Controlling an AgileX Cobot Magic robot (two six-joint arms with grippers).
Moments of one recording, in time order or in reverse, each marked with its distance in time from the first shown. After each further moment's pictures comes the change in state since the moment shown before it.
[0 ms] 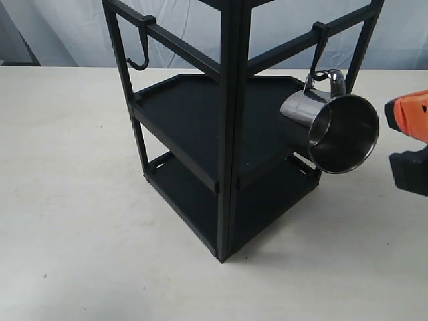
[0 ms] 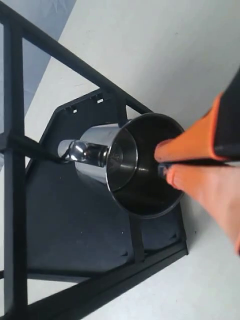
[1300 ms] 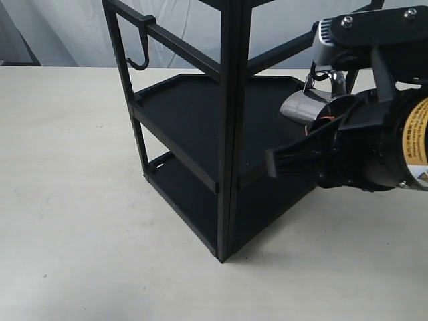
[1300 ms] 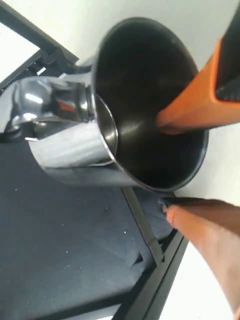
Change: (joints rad) left arm 0.000 0.000 0.000 0.000 0.000 0.000; right arm 0.000 0.300 0.000 -0.033 -0.042 0.431
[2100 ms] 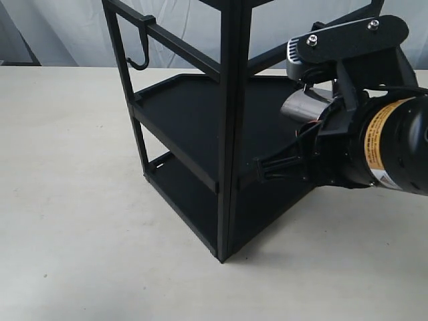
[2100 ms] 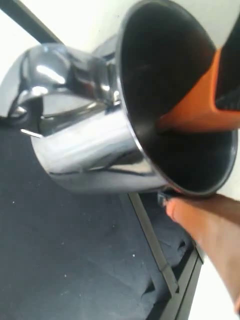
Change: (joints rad) left arm 0.000 0.000 0.000 0.000 0.000 0.000; right arm 0.000 0.090 0.000 -0.082 0.006 0.011
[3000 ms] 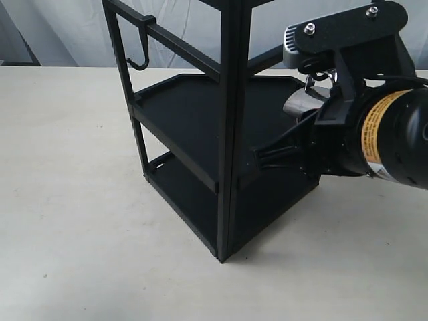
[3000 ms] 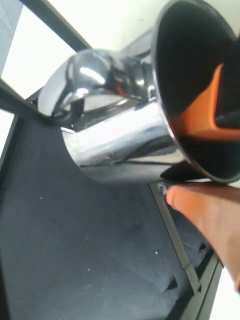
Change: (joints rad) left arm 0.000 0.000 0.000 0.000 0.000 0.000; right arm 0.000 0.002 0.000 -0.077 -0.032 0.019
